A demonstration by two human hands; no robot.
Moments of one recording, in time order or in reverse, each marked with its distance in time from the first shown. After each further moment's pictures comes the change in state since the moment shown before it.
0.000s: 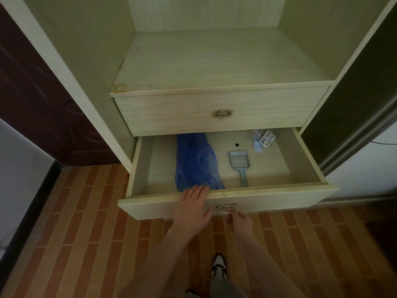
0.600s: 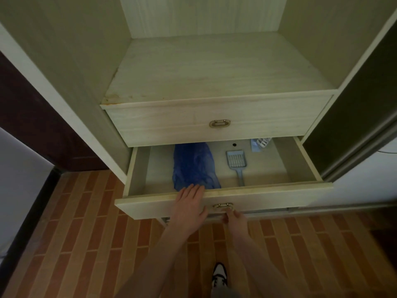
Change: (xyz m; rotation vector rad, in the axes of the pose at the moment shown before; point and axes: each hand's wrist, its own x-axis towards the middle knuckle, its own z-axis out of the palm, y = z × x) left_hand 0.047 -0.007 -0.014 0.012 0.008 -0.025; right_hand 0.040 -0.031 0.021 -0.049 -0.033 -0.036
